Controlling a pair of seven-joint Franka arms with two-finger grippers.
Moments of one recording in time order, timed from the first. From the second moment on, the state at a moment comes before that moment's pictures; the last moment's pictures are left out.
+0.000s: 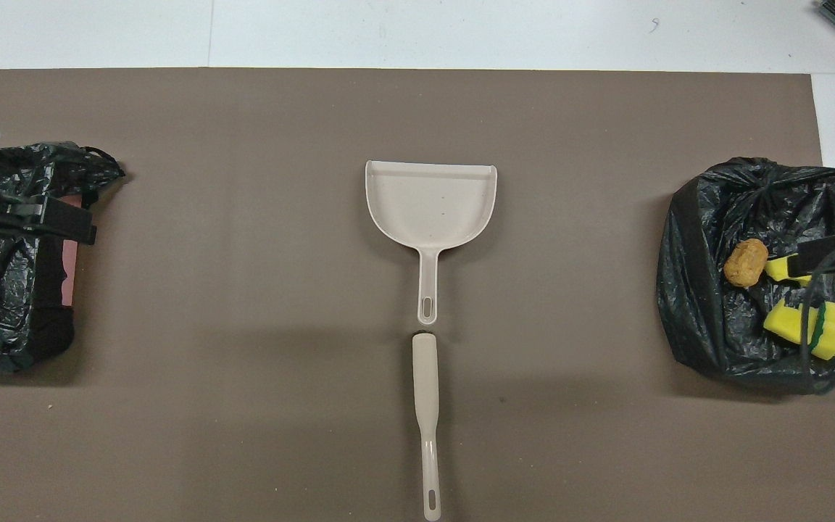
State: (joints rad) left arm -0.02 0.03 -0.07 -1.54 -0.02 1.54 0.04; right arm 0.15 -0.09 -0.19 -1.61 -0.01 1.51 0.05
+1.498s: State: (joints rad) left arm -0.02 0.06 -0.08 -1.49 0.01 1.47 0.06; right arm 0.15 -0.09 -0.19 -1.61 -0.01 1.51 0.05
